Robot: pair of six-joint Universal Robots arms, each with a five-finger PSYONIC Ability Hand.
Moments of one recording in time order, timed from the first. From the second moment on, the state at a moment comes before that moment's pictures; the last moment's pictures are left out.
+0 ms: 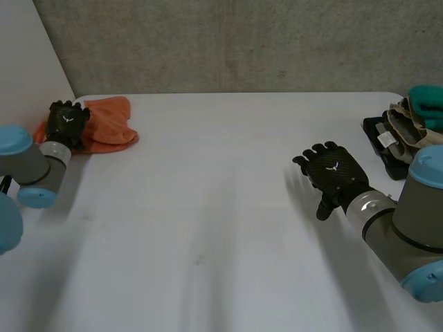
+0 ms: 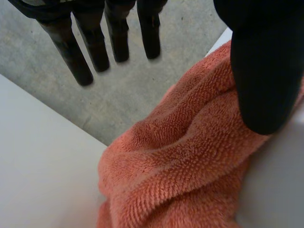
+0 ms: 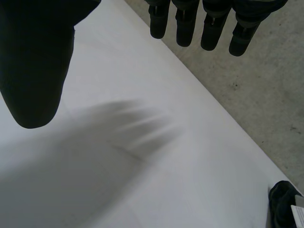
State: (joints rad) left arm 4.73 -2.83 -0.56 3.48 -1.32 3.75; right arm 1.88 -1.16 1.72 -0.28 1.36 2.60; left_hand 0.39 0.37 0.36 0.37 0.20; right_hand 0.23 0.21 0.21 0.21 0.05
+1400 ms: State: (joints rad) left arm 4.43 -2.38 -1.22 3.33 -1.54 3.70; right arm 1.80 -1.19 1.73 -0.31 1.45 2.61; left_hand 0.26 0.27 0.27 0.26 0.07; right_hand 0.23 0.21 0.21 0.21 0.05
